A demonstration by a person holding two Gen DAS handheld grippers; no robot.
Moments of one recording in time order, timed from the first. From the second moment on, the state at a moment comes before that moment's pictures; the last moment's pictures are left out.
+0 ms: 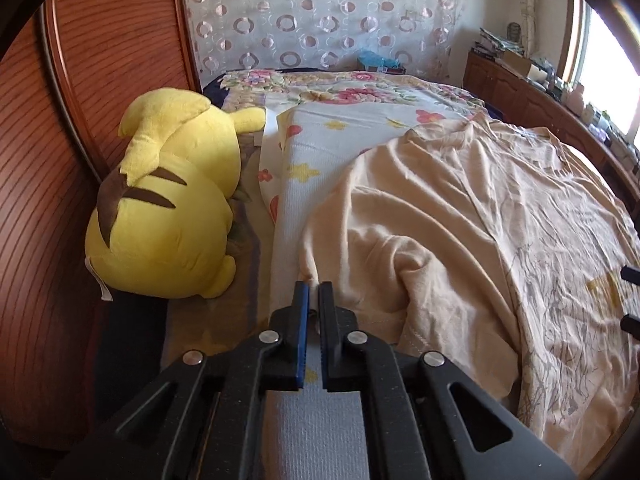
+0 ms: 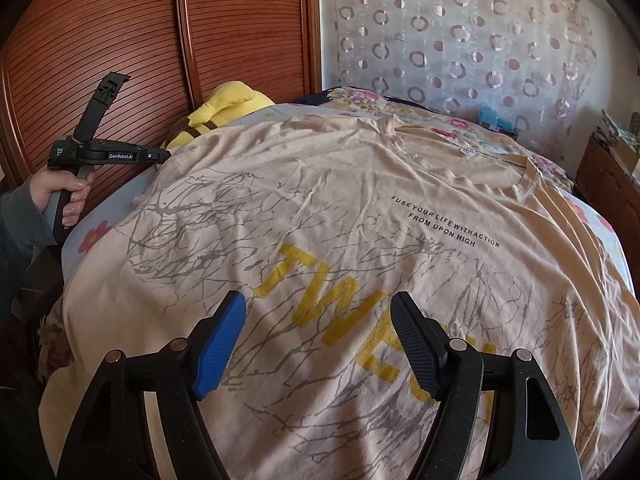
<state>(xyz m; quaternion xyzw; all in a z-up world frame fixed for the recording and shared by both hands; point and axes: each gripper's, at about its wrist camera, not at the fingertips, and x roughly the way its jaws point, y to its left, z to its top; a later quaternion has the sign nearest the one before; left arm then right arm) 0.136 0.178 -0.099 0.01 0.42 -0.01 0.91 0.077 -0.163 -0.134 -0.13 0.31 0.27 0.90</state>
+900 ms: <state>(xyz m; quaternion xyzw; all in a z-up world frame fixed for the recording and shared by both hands) 0.161 0.020 0.020 0.01 0.32 -0.20 0.93 0.078 -0.163 -0.137 -0.12 0.31 0.27 0.90</state>
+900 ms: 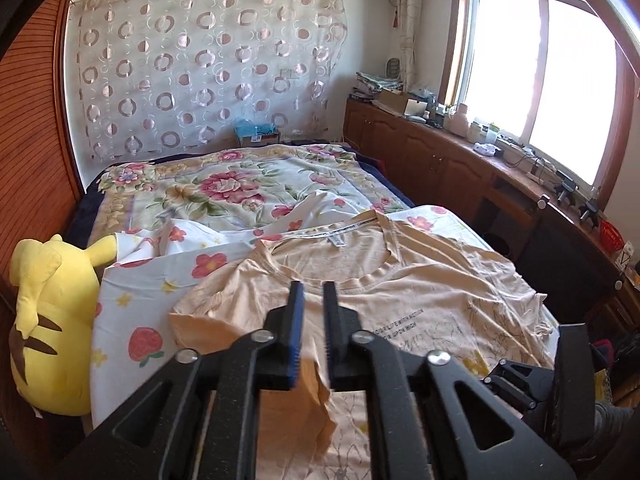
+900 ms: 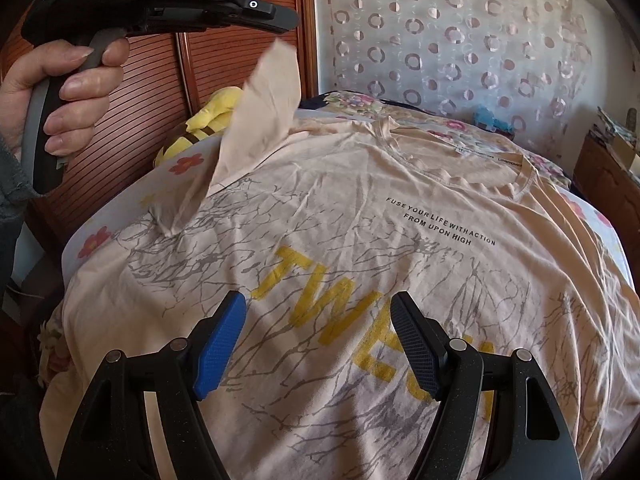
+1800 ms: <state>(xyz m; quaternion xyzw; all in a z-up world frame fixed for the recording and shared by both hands) 0.153 0.120 -0.108 0.03 0.44 -0.09 0.89 0.082 -0.163 -0.138 -0.11 0.32 0.28 0.90</state>
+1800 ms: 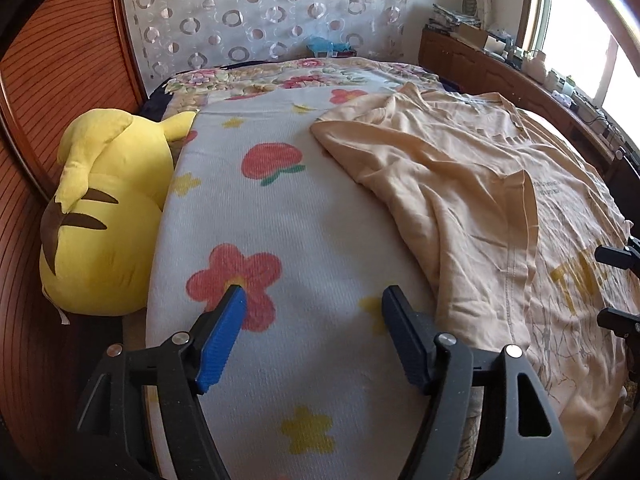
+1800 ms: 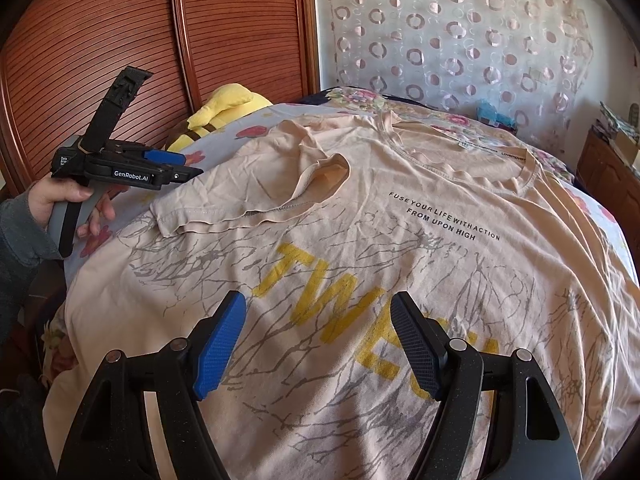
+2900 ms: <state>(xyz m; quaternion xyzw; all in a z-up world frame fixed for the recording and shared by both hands) 0.069 0.173 -0.081 -0.03 0.38 -0.05 0.92 0.098 -0.015 -0.137 -0.25 0.33 0.42 0.81</state>
